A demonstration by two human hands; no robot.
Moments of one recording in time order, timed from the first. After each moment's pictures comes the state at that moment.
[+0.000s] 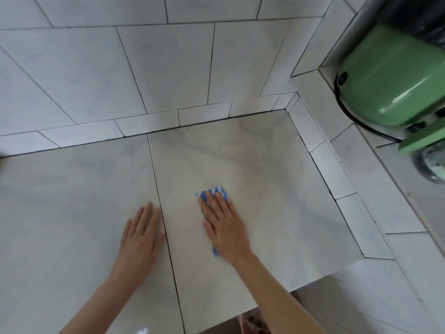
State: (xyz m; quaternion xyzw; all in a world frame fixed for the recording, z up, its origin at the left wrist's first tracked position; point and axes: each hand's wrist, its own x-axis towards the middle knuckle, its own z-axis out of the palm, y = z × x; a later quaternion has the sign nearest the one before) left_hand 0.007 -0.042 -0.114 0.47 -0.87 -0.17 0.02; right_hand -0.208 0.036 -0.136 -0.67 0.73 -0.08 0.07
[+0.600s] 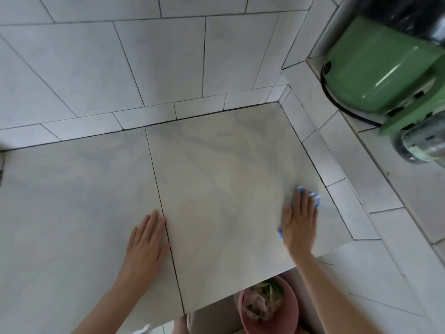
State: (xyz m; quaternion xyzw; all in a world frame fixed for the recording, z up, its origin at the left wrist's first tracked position) left_hand 0.018 0.003 -0.113 0.44 -0.88 -0.18 0.00; right_hand -0.330 0.144 -0.139 -0.35 0.93 0.01 0.07
